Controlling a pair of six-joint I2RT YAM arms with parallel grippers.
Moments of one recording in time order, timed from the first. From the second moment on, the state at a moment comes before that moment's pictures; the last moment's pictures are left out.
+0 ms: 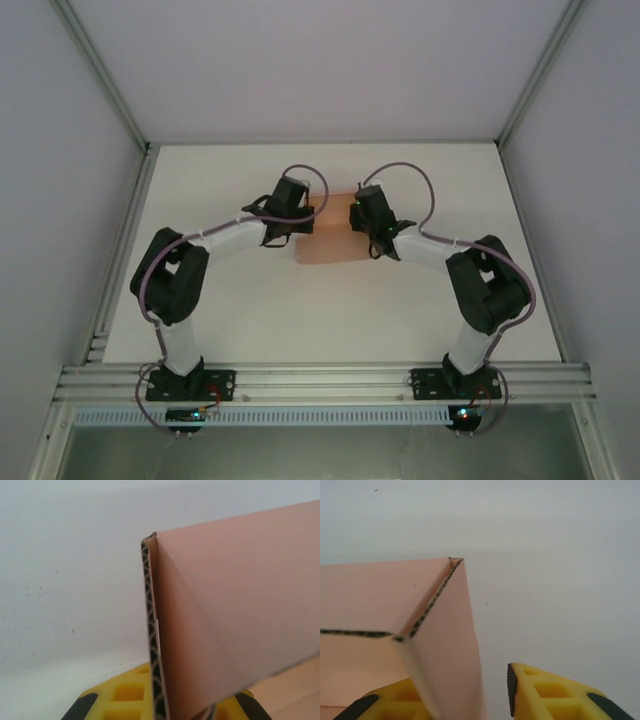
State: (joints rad) left arm -0.62 1.83 1.23 -0.21 -0.04 -0.42; right arm 0.53 1.73 1.00 0.08 0.29 0.32
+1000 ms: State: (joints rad) left arm -0.64 1.78 1.21 -0.20 -0.09 -0.47; right arm 0.61 1.88 1.27 -0.24 0.64 0.47
